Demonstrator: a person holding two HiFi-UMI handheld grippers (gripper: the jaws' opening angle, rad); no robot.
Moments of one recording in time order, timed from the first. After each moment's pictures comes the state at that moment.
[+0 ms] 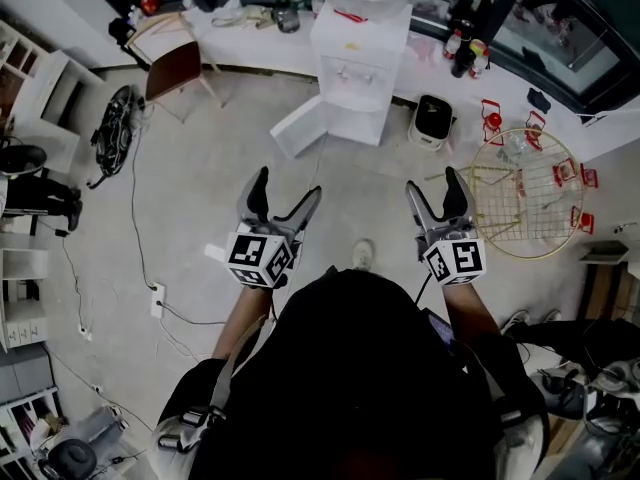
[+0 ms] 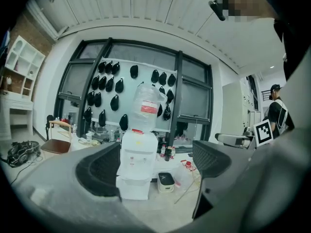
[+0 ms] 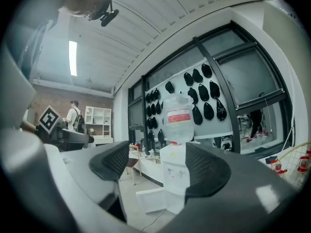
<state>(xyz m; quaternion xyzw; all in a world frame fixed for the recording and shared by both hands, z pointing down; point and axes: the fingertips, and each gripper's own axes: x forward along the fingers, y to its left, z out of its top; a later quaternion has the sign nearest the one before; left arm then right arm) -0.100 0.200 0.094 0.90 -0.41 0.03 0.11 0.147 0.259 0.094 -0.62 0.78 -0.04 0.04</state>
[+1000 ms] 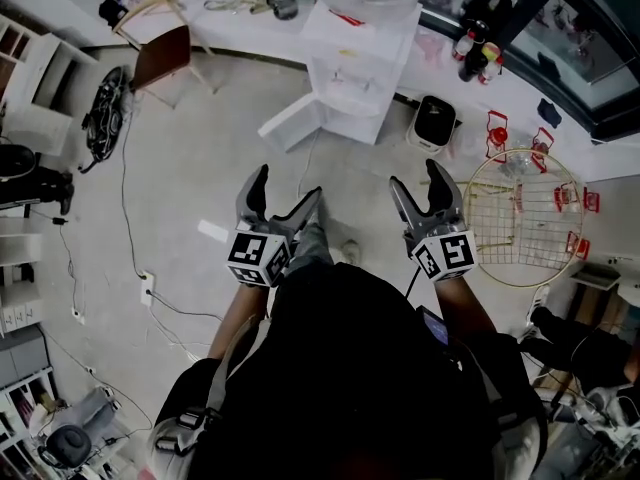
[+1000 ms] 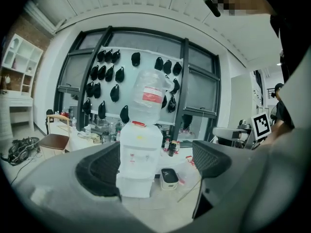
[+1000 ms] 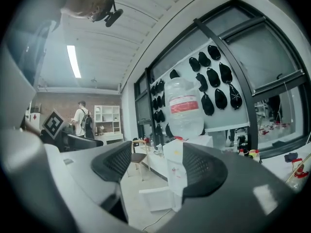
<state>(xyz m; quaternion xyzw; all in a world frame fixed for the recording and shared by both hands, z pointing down) -0.044 0.110 0.139 0.89 -0.42 0.07 0.14 0.166 0.141 0.119 -0.56 0.82 -0.07 0.02</state>
